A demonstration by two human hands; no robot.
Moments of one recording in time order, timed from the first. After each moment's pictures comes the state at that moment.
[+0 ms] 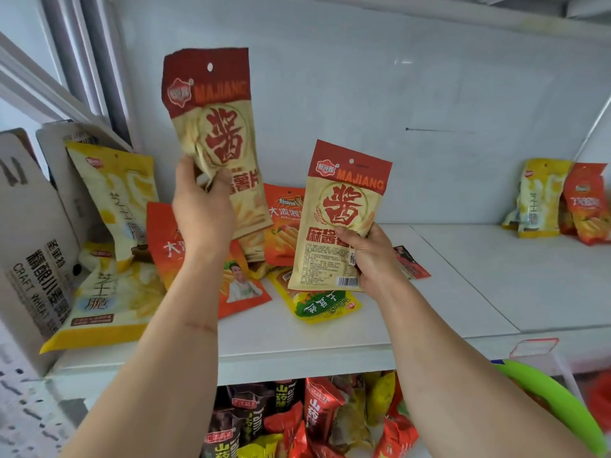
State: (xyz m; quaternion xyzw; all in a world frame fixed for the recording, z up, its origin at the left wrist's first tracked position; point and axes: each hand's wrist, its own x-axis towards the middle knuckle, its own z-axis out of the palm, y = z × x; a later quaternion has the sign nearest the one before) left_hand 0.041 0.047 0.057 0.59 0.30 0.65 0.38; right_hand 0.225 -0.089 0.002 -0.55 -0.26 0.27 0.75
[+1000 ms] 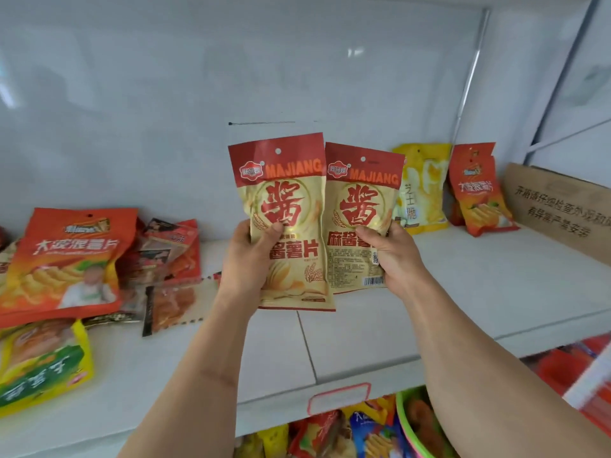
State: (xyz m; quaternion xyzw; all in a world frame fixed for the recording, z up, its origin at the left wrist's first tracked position) left_hand 0.396 -0.166 0.001 0.59 0.22 0.41 0.67; right_hand 0.584 -0.304 -0.014 -0.60 -0.26 0.18 0.74
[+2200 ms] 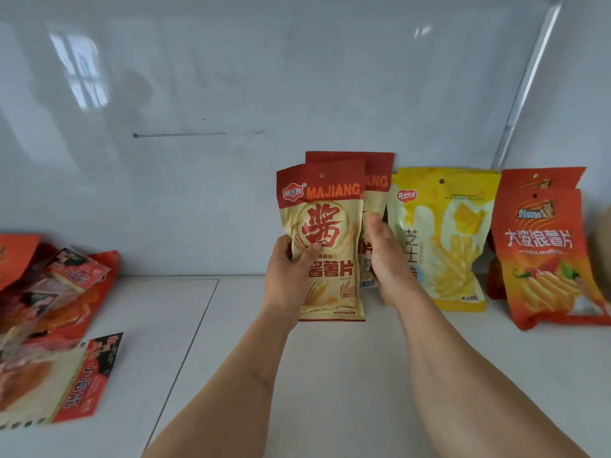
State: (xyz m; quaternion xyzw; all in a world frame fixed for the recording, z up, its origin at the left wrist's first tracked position) left_hand 0.676 -0.163 -0.025 0.57 0.29 0.45 0.63; right_hand 0.820 -0.230 -0.012 -0.62 -0.35 0.24 0.66
